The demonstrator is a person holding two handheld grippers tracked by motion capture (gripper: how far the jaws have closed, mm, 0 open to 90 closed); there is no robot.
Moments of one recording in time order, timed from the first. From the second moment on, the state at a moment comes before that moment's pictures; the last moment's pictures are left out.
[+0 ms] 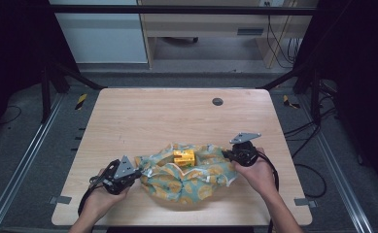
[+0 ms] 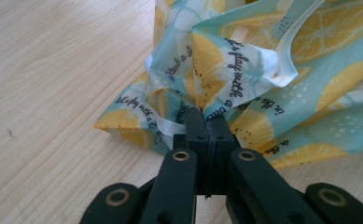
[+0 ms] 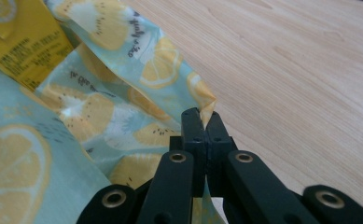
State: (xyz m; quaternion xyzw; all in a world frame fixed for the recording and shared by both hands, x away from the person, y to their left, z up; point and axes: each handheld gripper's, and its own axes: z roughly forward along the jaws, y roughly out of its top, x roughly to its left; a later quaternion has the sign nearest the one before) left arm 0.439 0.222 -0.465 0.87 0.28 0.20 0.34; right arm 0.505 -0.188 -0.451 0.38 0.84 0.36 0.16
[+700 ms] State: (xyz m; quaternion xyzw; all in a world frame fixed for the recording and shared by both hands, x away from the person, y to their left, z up) left arm 0.437 0.227 -0.474 0.88 0.29 0.20 0.32; right arm 0.523 -0.194 -0.480 0.41 0.83 0.34 0.15
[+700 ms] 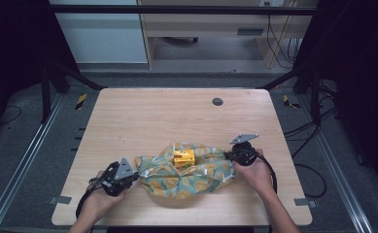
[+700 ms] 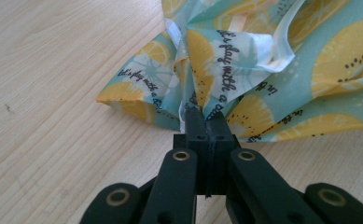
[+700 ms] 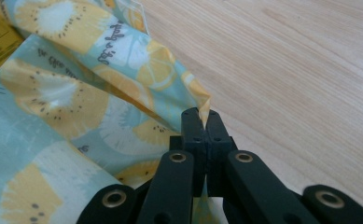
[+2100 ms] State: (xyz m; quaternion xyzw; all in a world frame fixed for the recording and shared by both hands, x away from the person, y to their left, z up) left arm 0.420 0.246 -0.467 0.88 0.30 0.20 0.32; right arm 0.546 -0.185 -0.466 0.41 0.83 0.34 0.17
